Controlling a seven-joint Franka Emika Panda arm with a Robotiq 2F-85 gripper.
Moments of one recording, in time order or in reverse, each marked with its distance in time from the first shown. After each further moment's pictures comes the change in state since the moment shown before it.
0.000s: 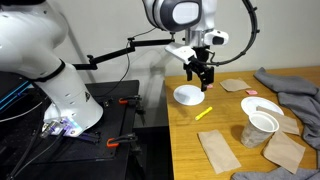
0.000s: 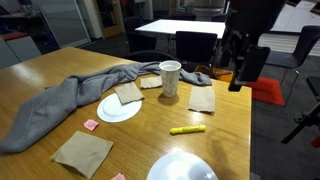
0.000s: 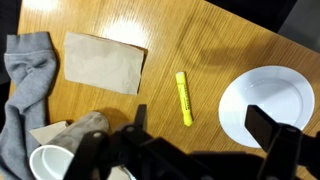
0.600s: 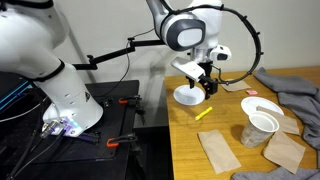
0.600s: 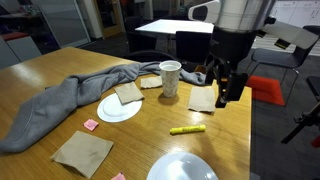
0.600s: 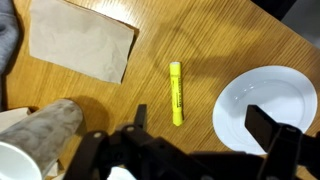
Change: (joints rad) arm -0.030 0.173 0.017 0.058 0.075 0.139 -0.195
